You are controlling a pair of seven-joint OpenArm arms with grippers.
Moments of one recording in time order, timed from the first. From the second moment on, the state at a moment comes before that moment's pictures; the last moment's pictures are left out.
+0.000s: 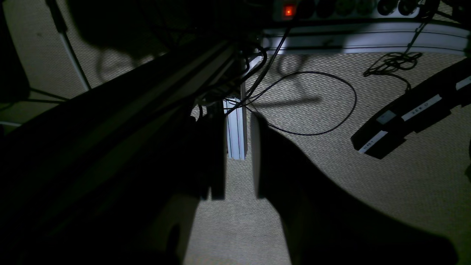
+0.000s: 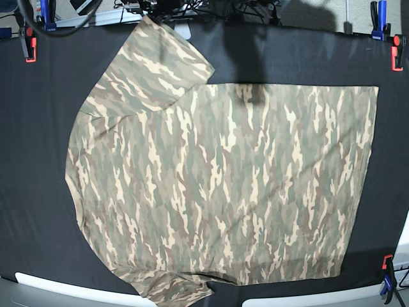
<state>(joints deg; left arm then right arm) 6.7 3.9 -18.5 10.8 16.4 -11.4 -6.7 -4.2 1.3 3.5 15.4 1.6 7.2 -5.0</state>
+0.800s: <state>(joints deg) 6.7 3.9 -18.5 10.8 16.4 -11.4 -6.7 -4.3 1.3 3.5 15.4 1.6 7.7 -4.8</state>
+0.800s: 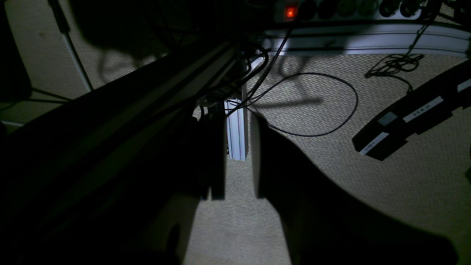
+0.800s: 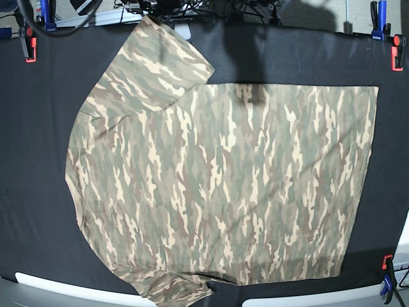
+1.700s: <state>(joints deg) 14.5 4.2 -16.5 22.1 11.6 -17.6 -6.6 -12.7 6.7 3.5 24.3 2.1 13.3 -6.8</state>
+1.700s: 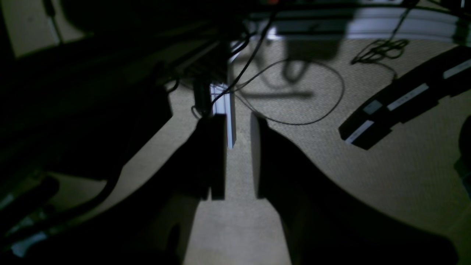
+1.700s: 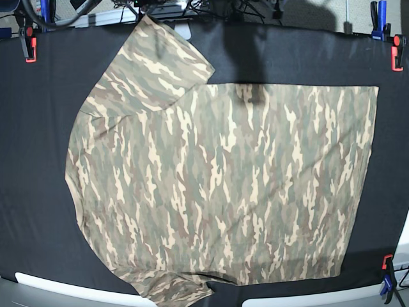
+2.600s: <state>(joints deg) 46.5 -2.5 -4.1 83.4 5.3 -13.4 13.7 -53.3 26.9 0.7 92.6 27.1 13.5 -26.8</state>
